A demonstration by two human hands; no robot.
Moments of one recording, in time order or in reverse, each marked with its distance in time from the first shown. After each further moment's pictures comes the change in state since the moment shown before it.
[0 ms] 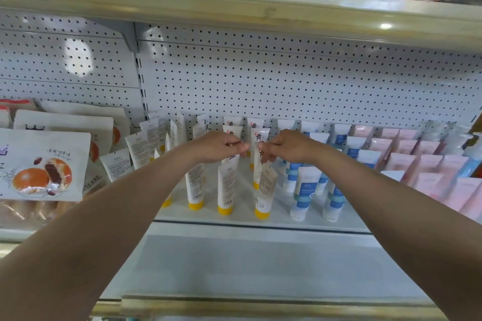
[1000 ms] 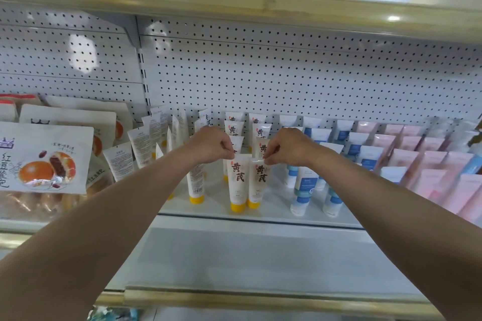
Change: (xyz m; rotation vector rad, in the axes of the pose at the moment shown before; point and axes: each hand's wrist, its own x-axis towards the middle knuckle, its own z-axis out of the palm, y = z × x) left_hand -0.002 -0.013 0.012 0.006 0.193 -0.077; right_hand -0.002 0.001 0.013 -0.121 0.072 -0.044
